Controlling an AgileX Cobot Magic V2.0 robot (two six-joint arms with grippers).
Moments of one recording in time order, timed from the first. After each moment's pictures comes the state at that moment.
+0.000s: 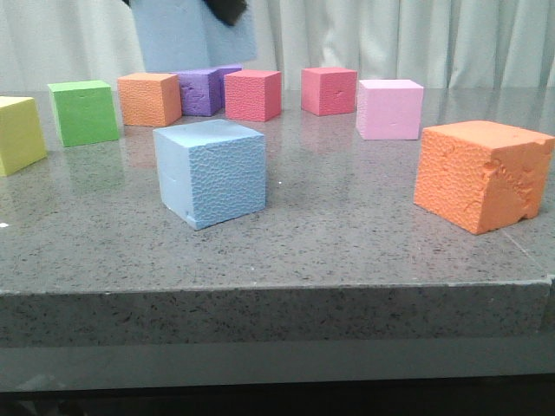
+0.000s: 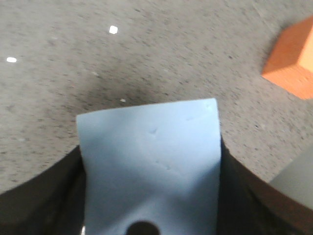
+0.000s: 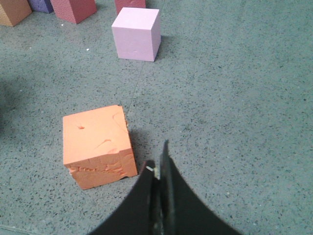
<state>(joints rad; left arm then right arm) -0.57 1.69 -1.75 -0.18 1.25 0.09 0.13 0.57 -0.56 0.15 0.51 -0.04</state>
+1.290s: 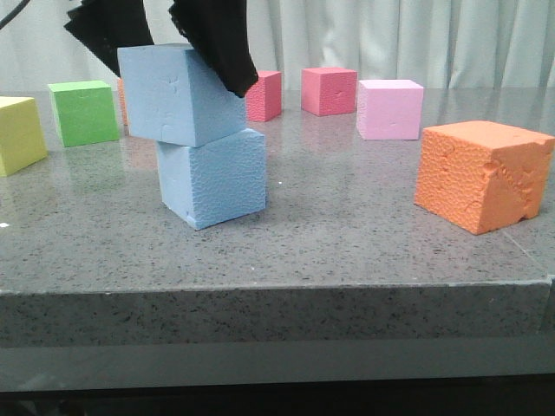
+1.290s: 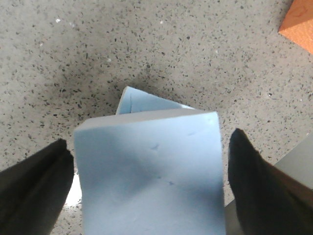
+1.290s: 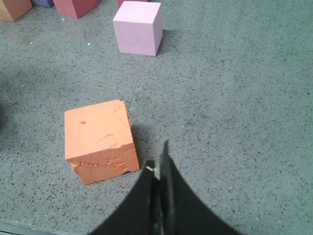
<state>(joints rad) -0.58 1.69 -1.62 -0.19 1.23 0.09 0.13 0.57 -0.56 0.15 0.53 -0.04</state>
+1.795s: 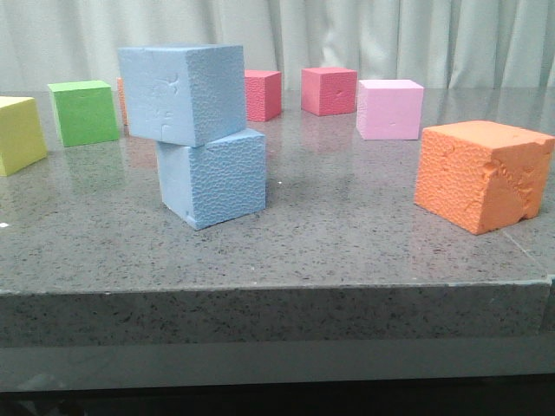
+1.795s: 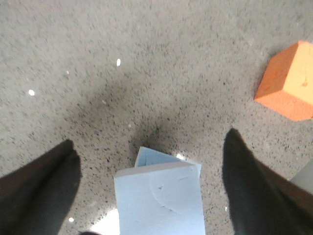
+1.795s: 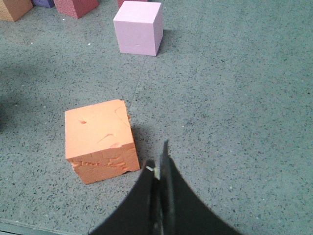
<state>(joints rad) -0.58 1.69 -1.86 -0.15 1.25 0.09 0.13 0.57 -0.56 0.15 0.53 -0.04</state>
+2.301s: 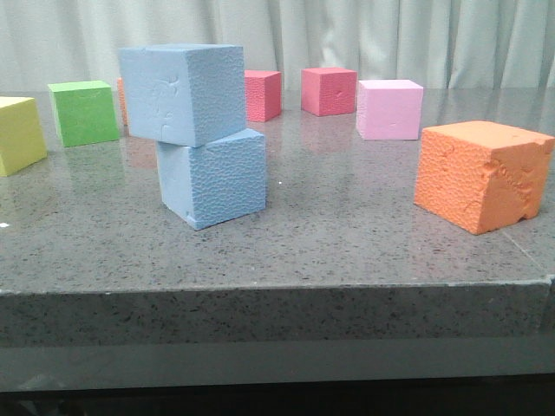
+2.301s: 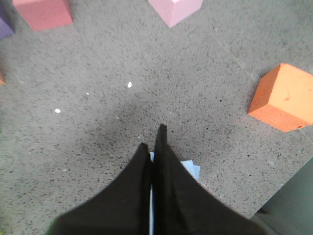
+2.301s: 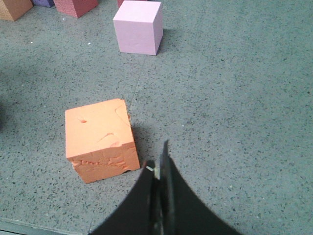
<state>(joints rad) -0.58 1.60 -1.89 -0.11 1.26 0.09 0.13 0.57 -0.56 0.15 0.53 -0.04</state>
